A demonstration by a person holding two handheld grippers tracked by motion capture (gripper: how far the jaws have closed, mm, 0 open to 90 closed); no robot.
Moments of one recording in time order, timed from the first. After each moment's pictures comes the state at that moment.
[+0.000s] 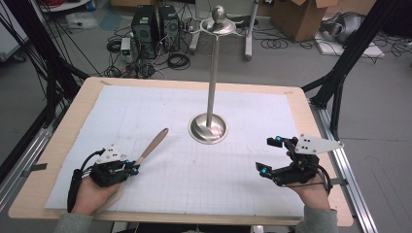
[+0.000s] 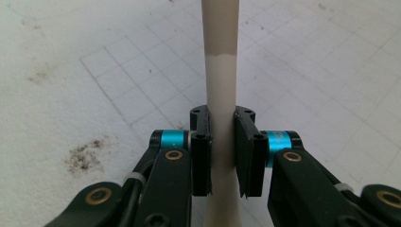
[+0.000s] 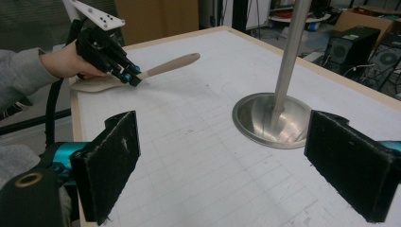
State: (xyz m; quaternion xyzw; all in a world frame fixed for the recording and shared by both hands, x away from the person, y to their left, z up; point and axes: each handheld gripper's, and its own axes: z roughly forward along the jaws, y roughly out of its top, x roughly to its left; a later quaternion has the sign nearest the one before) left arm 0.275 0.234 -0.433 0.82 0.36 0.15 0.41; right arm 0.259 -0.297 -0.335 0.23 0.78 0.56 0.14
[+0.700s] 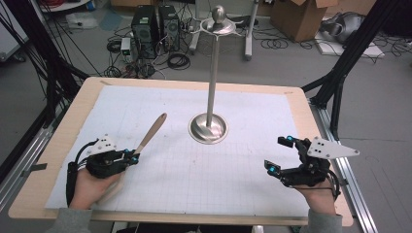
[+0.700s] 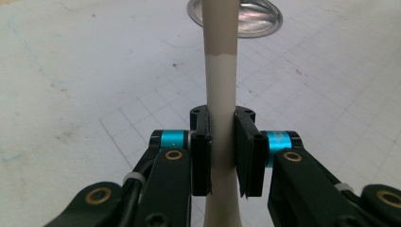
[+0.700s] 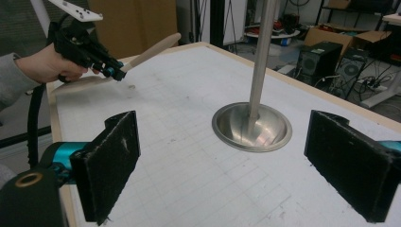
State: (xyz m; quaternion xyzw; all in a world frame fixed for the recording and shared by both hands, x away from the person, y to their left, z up) left arm 0.281 0.231 -0.404 0.79 0.36 0.17 0.46; right arm 0.247 -0.313 -0.331 0.26 0.76 0.57 0.18
